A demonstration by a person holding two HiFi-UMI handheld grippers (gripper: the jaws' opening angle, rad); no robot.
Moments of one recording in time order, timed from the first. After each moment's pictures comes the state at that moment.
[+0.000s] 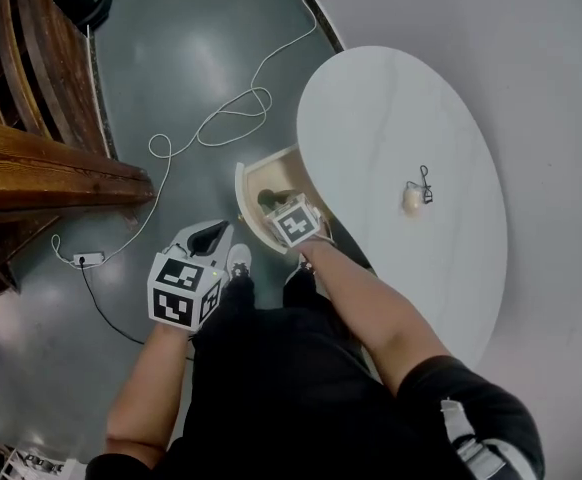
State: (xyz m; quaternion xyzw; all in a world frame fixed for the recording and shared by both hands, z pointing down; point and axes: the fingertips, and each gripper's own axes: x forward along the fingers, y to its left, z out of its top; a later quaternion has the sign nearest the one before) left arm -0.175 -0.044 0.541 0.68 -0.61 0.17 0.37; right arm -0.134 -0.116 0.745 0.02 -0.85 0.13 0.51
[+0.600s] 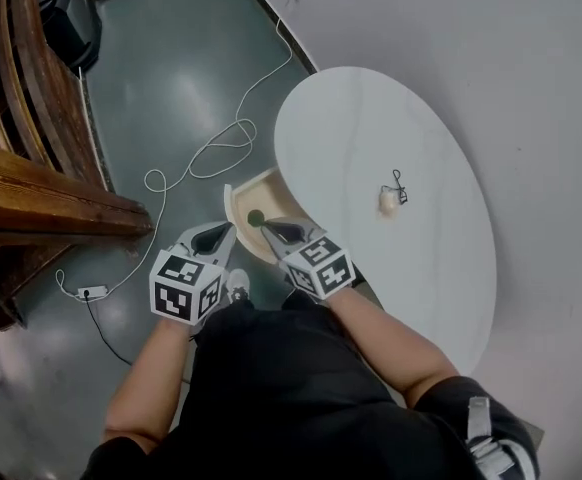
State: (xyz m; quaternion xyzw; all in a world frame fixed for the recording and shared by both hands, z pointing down) left arm -0.153 -0.069 0.494 0.72 -0.60 0.14 0.32; right arm -0.109 -0.099 0.540 0.05 -0.94 0.16 0.31
